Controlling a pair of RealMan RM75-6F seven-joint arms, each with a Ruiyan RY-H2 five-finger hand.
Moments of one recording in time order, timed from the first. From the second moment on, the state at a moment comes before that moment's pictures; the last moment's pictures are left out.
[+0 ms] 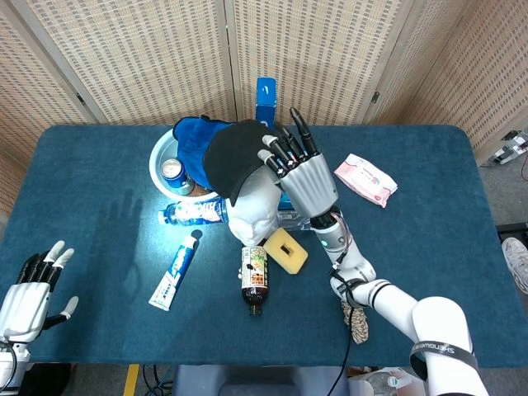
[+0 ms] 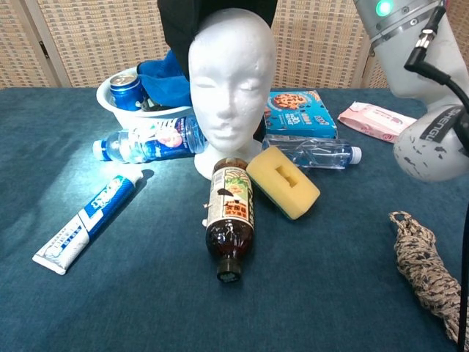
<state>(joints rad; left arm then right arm) -0.10 -1.11 -0.03 -1.71 1.49 1.45 0.11 1.04 -1.88 0.43 -0.70 -1.64 1.64 -0.09</state>
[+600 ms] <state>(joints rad) -0.11 -1.11 -0.02 -1.71 1.49 1.44 0.10 1.03 -1.75 0.47 -0.65 -1.52 1.69 -0.07</state>
